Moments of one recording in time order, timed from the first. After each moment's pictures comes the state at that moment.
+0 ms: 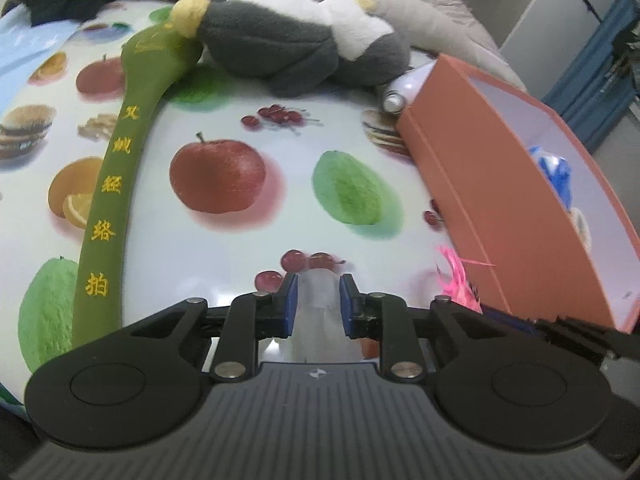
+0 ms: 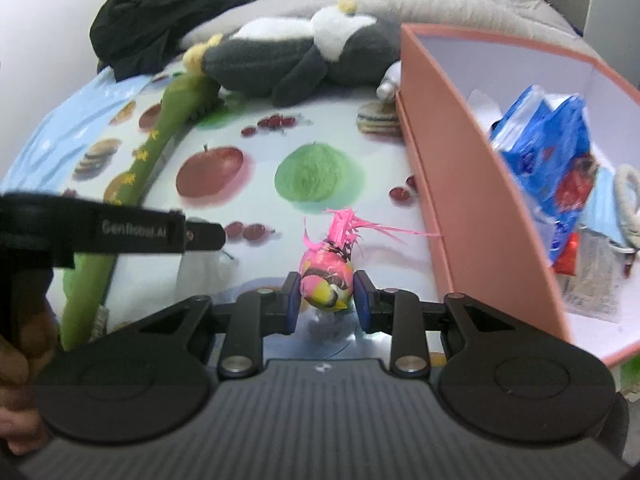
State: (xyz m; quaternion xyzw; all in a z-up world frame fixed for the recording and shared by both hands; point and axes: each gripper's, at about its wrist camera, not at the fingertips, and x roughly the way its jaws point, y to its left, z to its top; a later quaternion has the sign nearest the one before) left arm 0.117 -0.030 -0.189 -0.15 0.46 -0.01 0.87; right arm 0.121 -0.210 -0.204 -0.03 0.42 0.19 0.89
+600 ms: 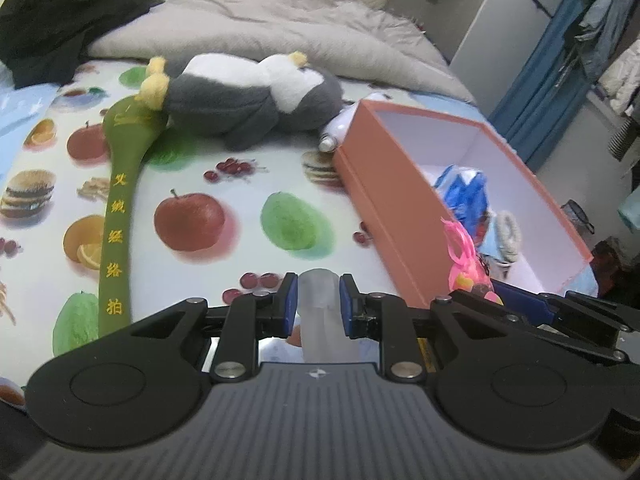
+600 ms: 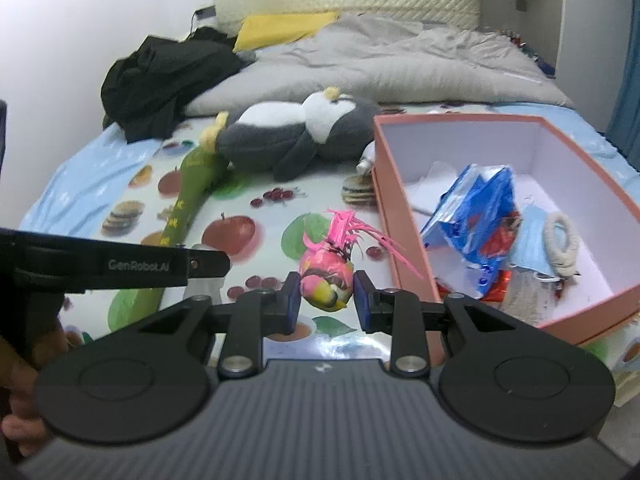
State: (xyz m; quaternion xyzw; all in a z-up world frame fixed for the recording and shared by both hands) left arm 0.072 -0.054 -0.103 -0.12 0.42 -0.06 0.90; right arm 0.073 -0.237 -0.122 -0.01 0.35 0.17 0.92
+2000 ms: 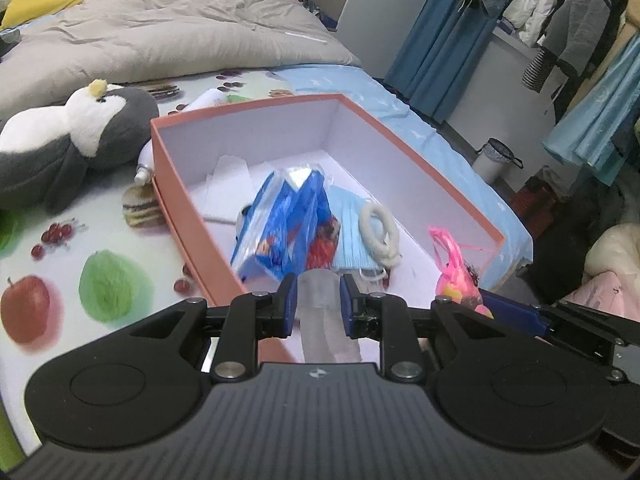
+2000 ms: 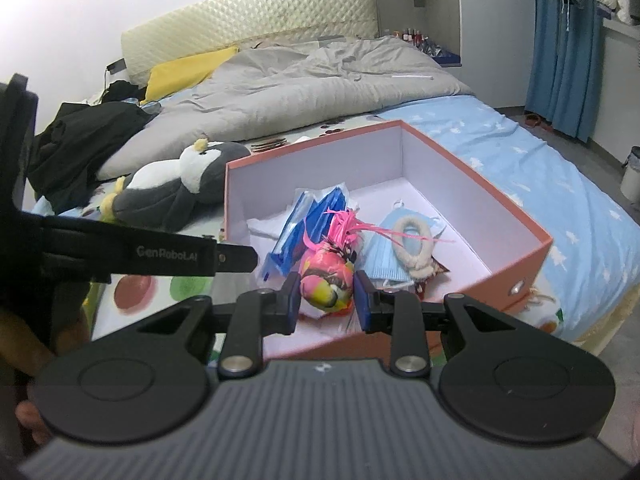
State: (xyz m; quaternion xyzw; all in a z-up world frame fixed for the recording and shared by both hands) left arm 0.163 -0.209 -0.086 -0.06 0.44 -0.21 0.87; right arm 0.091 -0.364 -0.104 0.06 0.34 0.05 0.94
